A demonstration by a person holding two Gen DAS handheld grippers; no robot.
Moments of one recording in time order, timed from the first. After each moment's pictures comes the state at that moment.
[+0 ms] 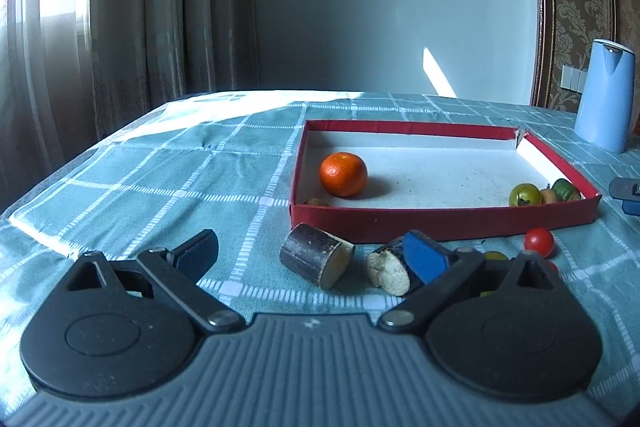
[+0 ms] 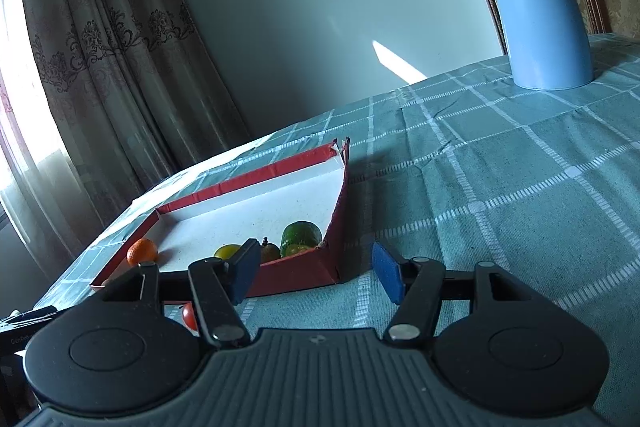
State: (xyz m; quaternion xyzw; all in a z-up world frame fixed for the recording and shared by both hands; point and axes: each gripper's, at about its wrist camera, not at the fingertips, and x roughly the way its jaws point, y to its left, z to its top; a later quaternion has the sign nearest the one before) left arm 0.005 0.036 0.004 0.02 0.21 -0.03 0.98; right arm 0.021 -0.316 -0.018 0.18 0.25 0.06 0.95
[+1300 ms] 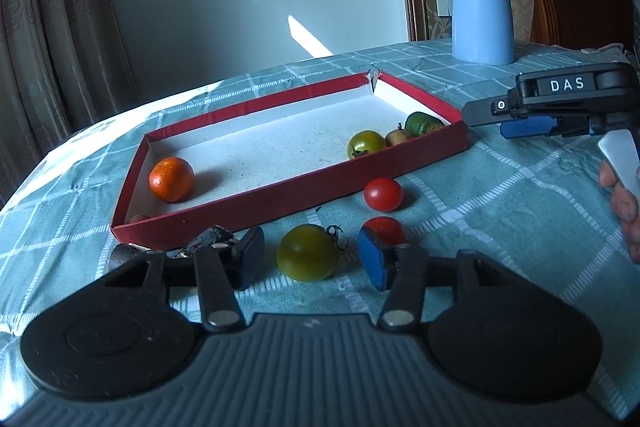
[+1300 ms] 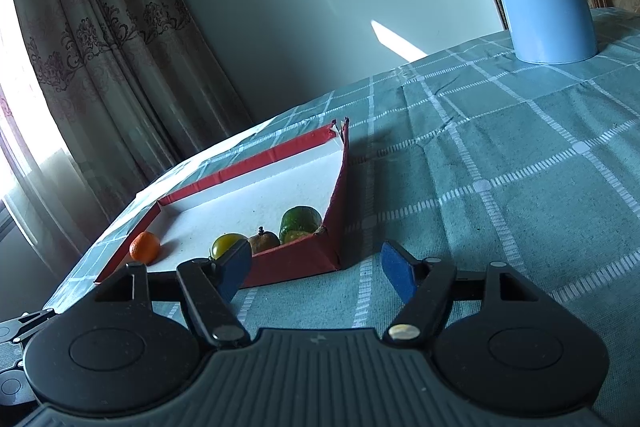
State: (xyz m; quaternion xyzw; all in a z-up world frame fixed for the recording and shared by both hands) left arm 0.000 -0.055 -0.006 0.13 0.24 -0.18 0.94; right arm 0.024 -0.320 -0.022 0.20 0.26 0.07 0.94
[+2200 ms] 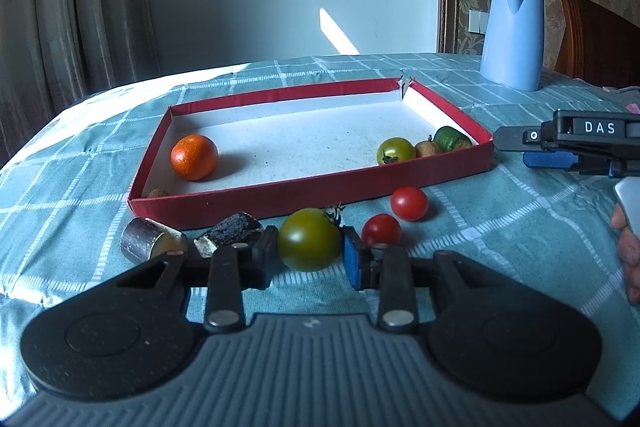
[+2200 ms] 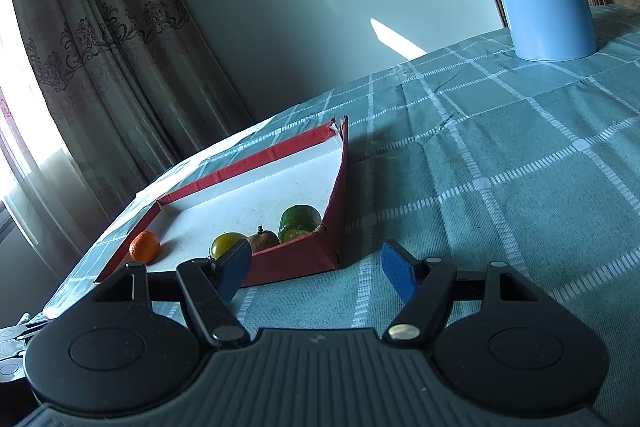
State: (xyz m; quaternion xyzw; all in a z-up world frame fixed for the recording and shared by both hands) left arm 0.008 -0.037 0.002 0.07 0.26 -0.16 0.95; right arm 0.024 -0.320 -0.022 0.20 0.26 0.07 0.94
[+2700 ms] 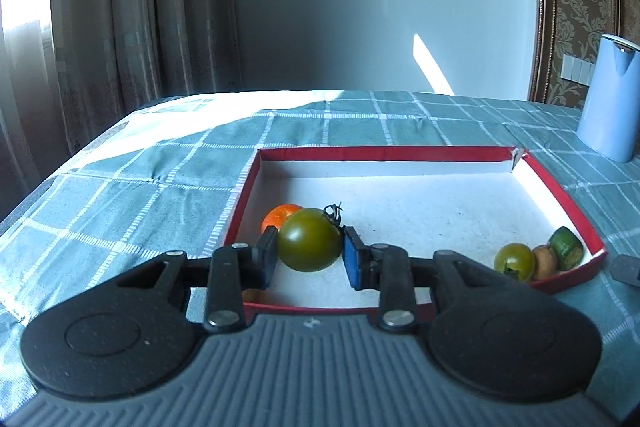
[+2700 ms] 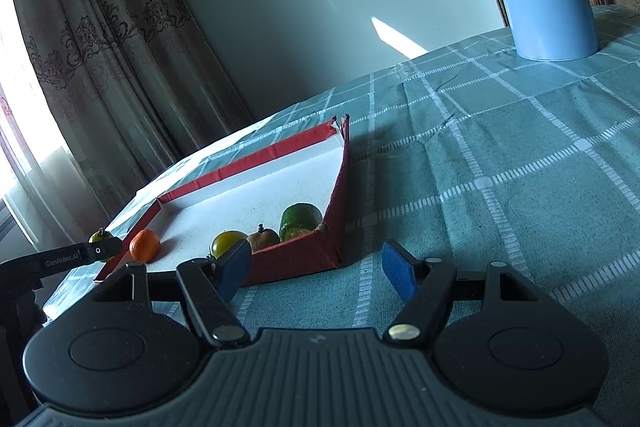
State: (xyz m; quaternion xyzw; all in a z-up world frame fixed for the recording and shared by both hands) left arm 0.088 -0.013 0.028 0.02 0.25 -0.02 0.97; right arm 0.025 -0.320 -0.023 0.20 0.27 0.07 0.94
